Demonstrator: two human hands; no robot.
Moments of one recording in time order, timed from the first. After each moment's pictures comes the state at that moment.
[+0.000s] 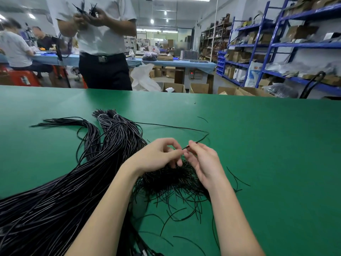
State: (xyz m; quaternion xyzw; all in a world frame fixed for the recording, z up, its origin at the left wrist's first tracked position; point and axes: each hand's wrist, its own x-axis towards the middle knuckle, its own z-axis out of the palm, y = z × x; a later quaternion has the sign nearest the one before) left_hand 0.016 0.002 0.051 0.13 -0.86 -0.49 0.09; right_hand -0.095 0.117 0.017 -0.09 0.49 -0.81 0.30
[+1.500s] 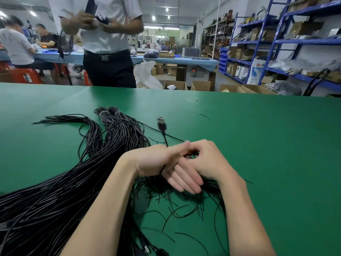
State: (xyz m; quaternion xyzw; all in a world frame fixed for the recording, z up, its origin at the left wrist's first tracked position) left_hand 0.025 0.009 0.062 0.01 -0.71 -0.67 -0.21; right_hand -0.097 0.140 0.038 -0.48 0.80 -0.35 0.07
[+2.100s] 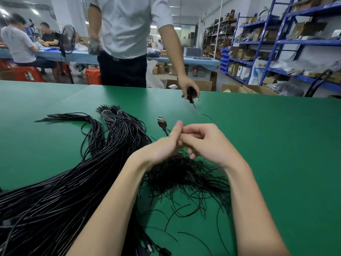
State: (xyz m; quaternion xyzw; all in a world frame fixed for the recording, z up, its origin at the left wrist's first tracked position) left_hand 0.011 0.010 0.061 0.18 -0.81 -0.56 0.06; right_hand -0.084 0.134 0.077 -0.46 0.71 -0.51 0.17
